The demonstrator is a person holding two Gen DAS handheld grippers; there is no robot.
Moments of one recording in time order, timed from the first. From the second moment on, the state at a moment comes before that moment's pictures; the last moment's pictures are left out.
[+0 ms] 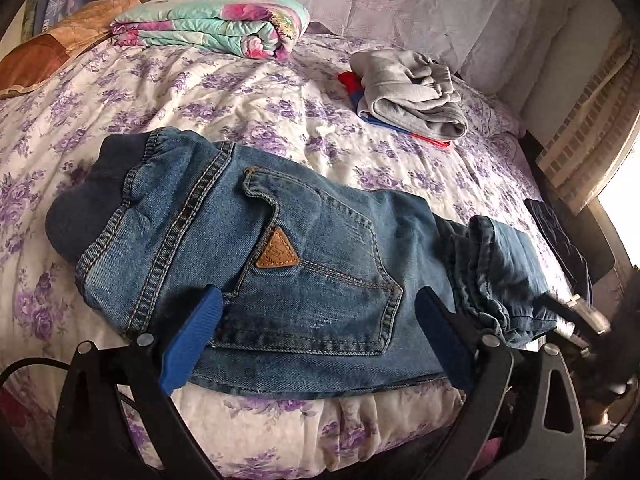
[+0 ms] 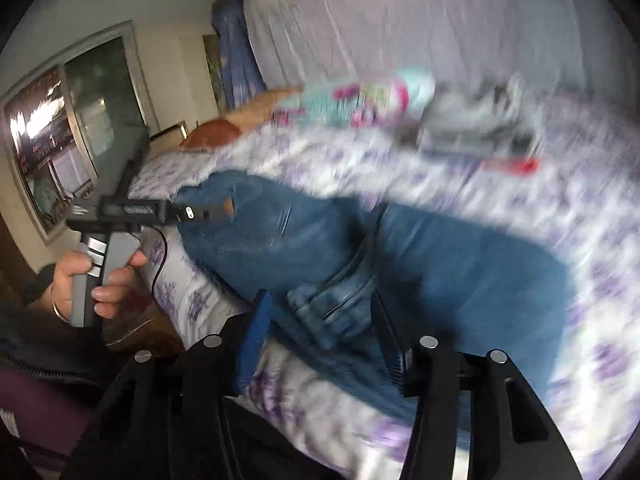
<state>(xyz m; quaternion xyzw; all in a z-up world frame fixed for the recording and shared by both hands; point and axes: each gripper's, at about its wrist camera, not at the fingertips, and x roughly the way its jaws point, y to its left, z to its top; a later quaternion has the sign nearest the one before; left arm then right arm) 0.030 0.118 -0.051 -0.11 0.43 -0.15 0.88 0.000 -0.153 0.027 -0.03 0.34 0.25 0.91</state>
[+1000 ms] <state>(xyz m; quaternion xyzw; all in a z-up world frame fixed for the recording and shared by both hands) 0.026 0.118 -0.052 -0.12 0.42 -0.16 0.89 0.025 -0.135 -0.010 -0.04 0.42 0.28 0.86</state>
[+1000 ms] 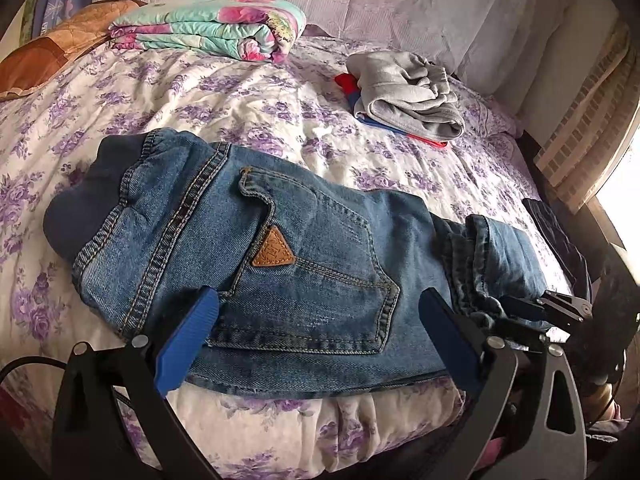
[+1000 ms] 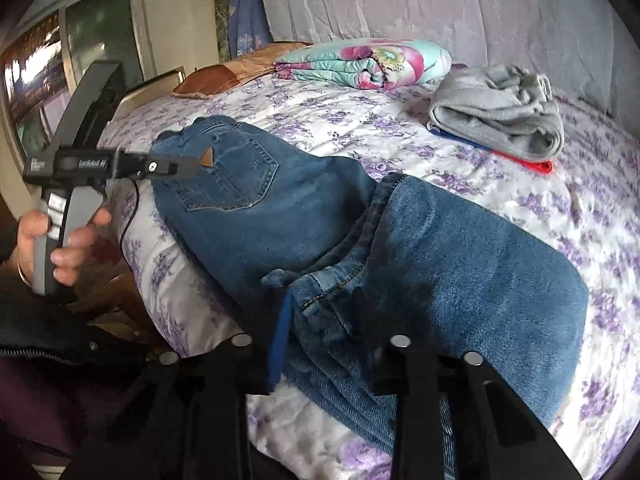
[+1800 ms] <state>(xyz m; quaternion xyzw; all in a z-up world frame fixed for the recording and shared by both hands) 0.025 0.117 -0.051 -0.12 0.42 -0.16 0.89 0.019 -0.134 0.031 -0.02 0.37 0.30 0.88</state>
